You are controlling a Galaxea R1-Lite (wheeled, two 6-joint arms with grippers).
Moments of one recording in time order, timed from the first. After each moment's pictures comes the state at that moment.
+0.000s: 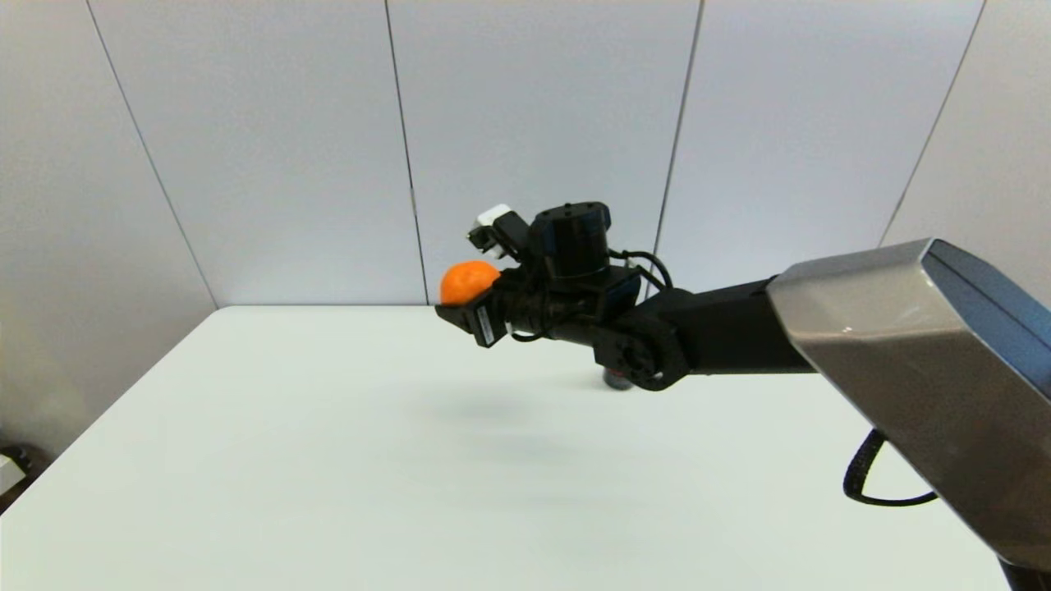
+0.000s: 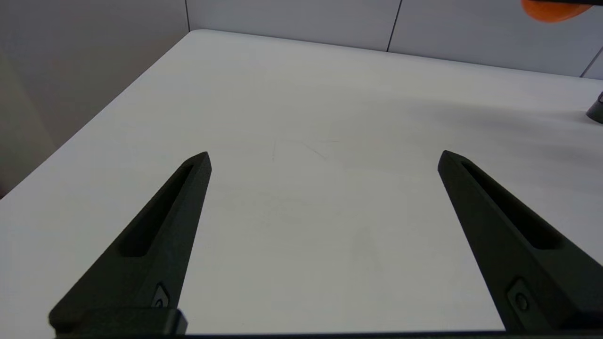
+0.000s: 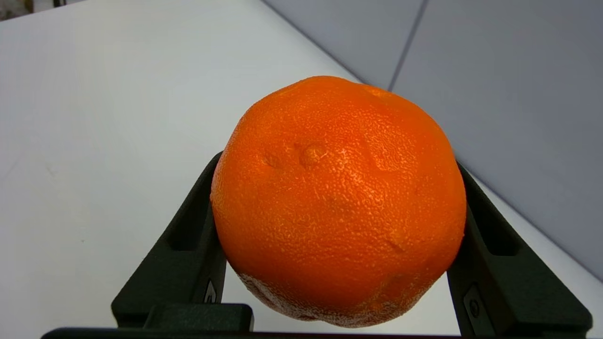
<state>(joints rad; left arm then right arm) 0.01 0.00 0.00 0.00 0.03 -0.08 0.69 2.27 -1.65 -0.39 0.15 -0.14</state>
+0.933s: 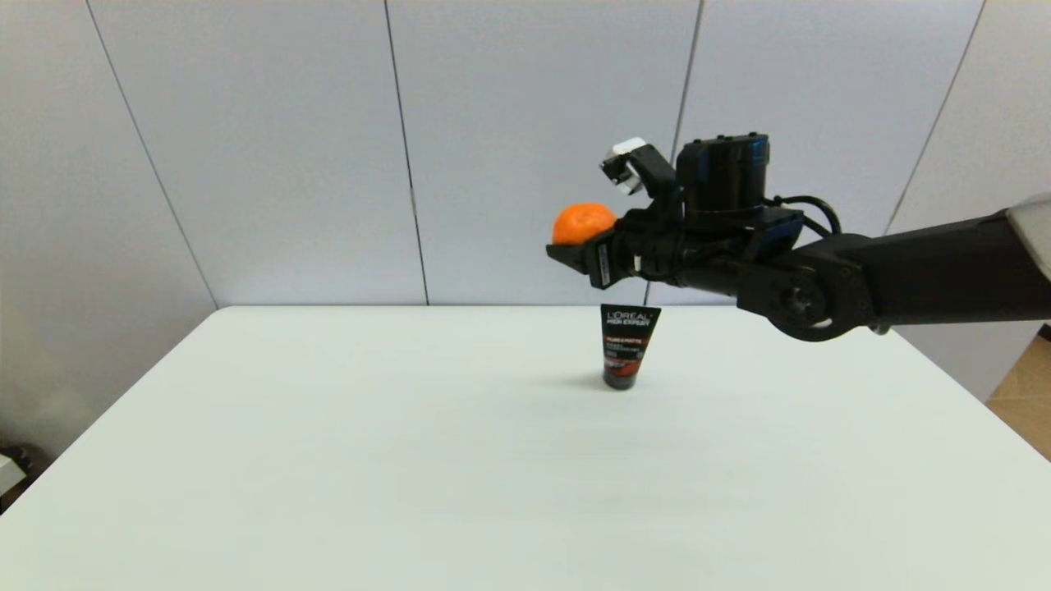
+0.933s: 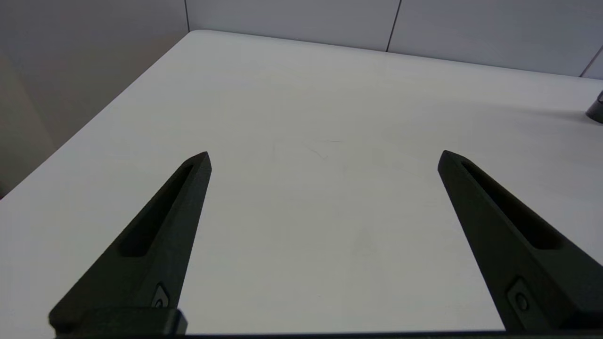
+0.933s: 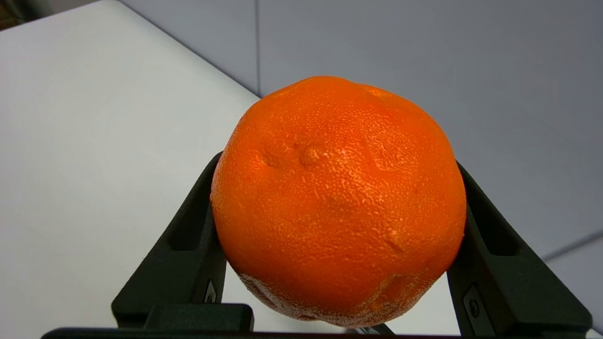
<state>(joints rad) 0.01 0.00 0.00 0.00 0.03 -0.08 0.49 2.01 -1.41 -0.40 0.15 -0.15</state>
